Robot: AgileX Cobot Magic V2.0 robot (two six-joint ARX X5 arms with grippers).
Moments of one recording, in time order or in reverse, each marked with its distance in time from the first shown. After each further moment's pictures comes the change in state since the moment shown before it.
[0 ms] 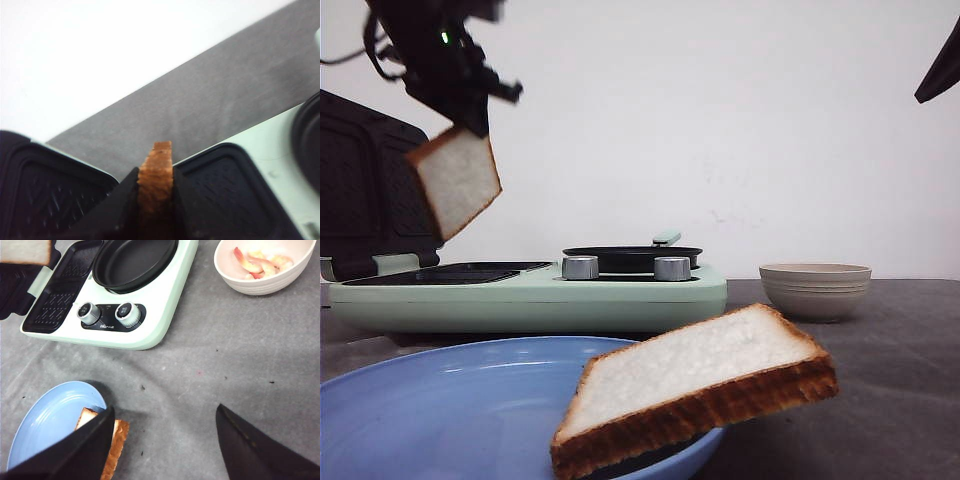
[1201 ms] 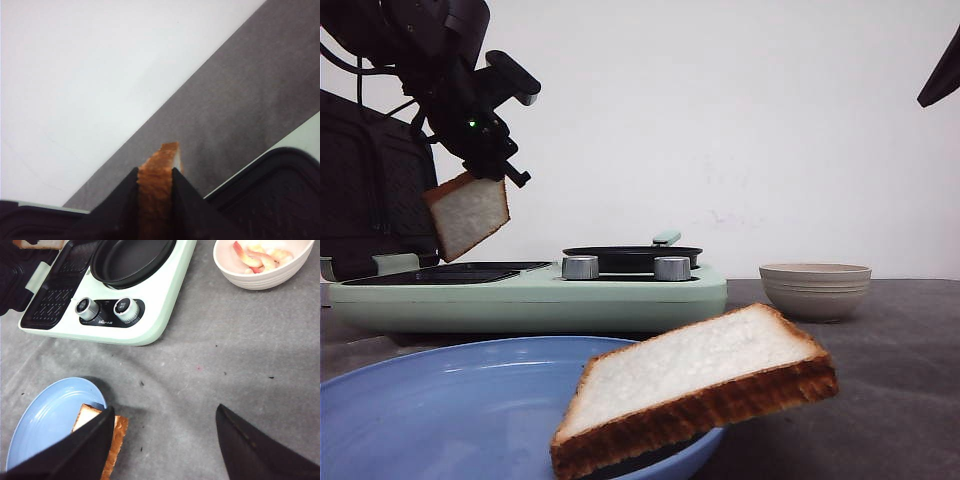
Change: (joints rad) left arm 0.015 0.183 0.000 0.288 -0.050 0.312; right arm 0.000 0.000 0.000 -0.016 0.000 -0.005
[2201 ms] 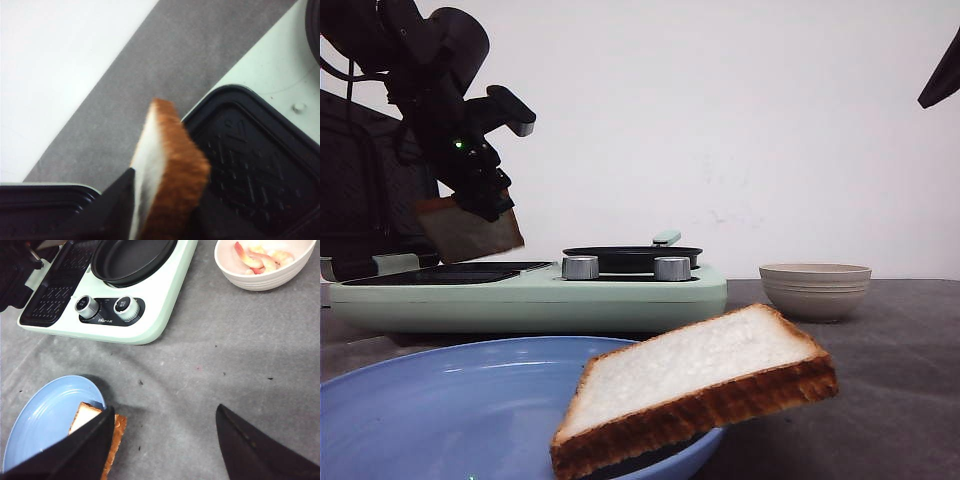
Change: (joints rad) left arm 0.007 0.009 0.002 -0.227 0.072 0.014; right arm 0.000 0.000 0.000 0.000 0.000 -0.018
